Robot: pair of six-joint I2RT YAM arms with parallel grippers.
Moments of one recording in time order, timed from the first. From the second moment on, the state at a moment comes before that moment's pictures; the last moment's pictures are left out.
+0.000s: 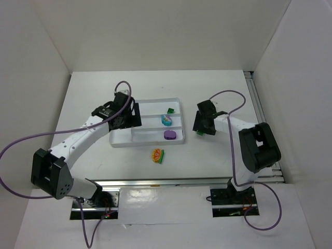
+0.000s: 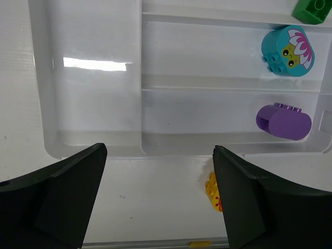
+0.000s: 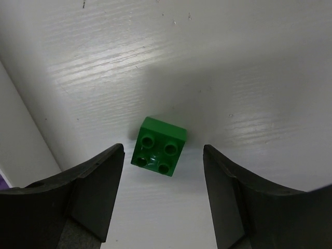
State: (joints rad) left arm -0.45 1.39 1.14 -0.70 -0.22 -0.57; right arm 0.34 1.65 0.93 -0.34 0.21 0.56
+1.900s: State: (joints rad) left arm -0.49 1.33 1.01 -0.70 -0.23 -0.61; right arm 0.72 1.44 1.06 -0.29 0.12 0.48
